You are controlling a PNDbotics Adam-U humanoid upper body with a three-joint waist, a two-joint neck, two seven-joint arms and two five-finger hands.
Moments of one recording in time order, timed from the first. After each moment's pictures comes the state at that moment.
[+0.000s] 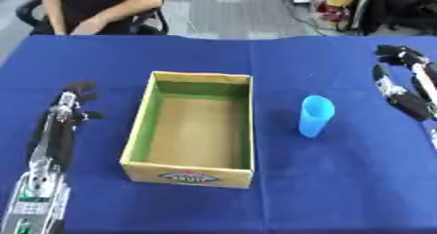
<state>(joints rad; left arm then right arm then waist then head) -0.08 0.20 0.08 -1.69 -0.05 -0.03 0.03 -0.40 -0.49 0.02 -1.37 0.52 -0.31 0.06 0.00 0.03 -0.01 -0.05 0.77</state>
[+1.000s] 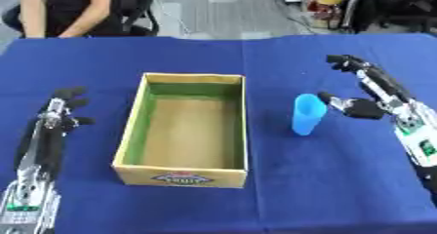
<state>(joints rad) -0.08 0.20 0.07 -1.69 -0.05 -0.03 0.02 -0.49 -0.47 0.09 -1.23 0.70 -0.41 0.21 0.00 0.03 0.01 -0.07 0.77</state>
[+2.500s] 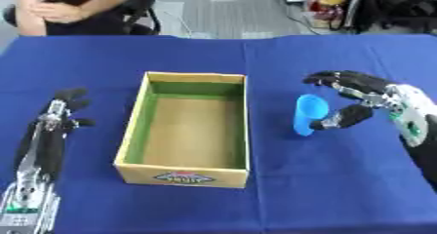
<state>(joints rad) -0.08 0.20 0.06 -1.69 -0.05 -0.03 0.01 -0.64 -0.52 0.19 -1.02 0.90 -0.56 0.34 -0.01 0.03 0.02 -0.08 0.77</state>
